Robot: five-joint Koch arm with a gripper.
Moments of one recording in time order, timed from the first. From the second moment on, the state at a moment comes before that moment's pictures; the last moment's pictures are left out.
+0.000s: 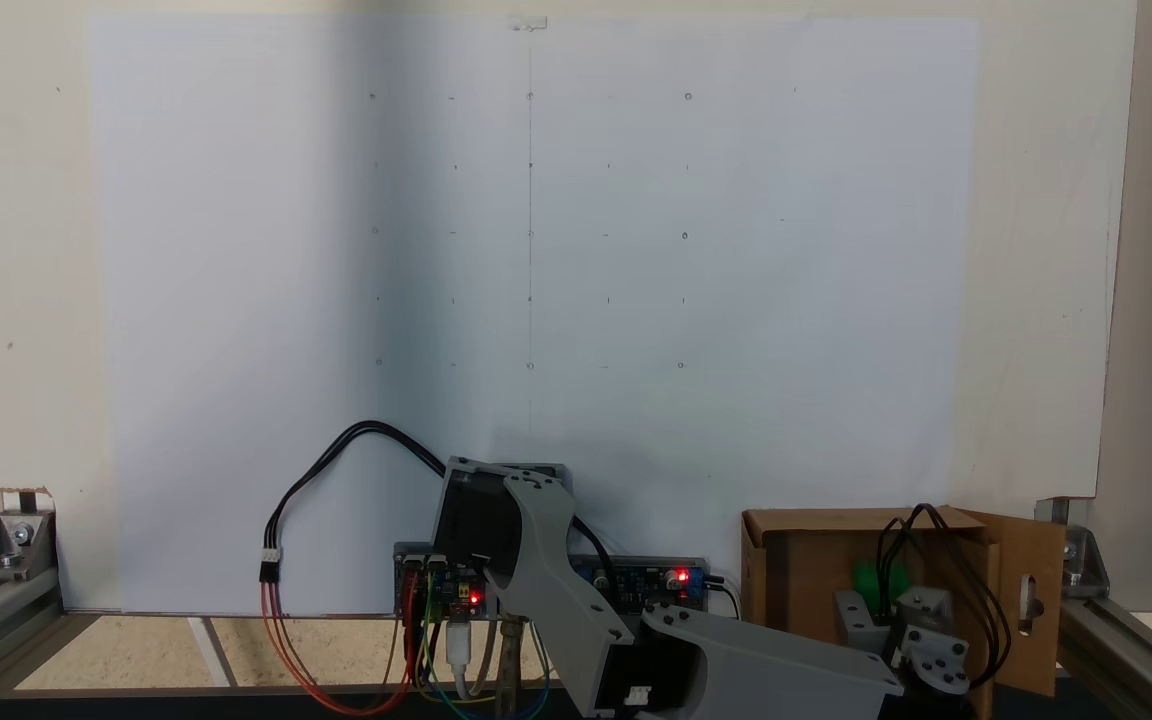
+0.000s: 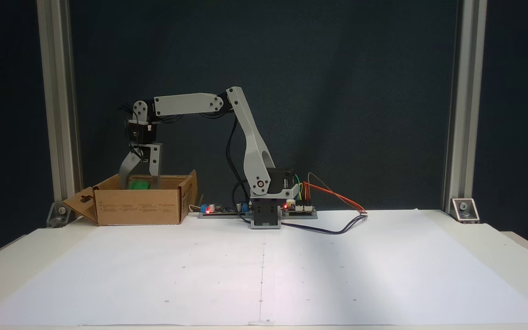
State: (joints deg) arm 102.7 68.6 69.3 48.3 -22.5
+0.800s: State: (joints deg) arm 28.4 100.5 77.6 45.4 6.8
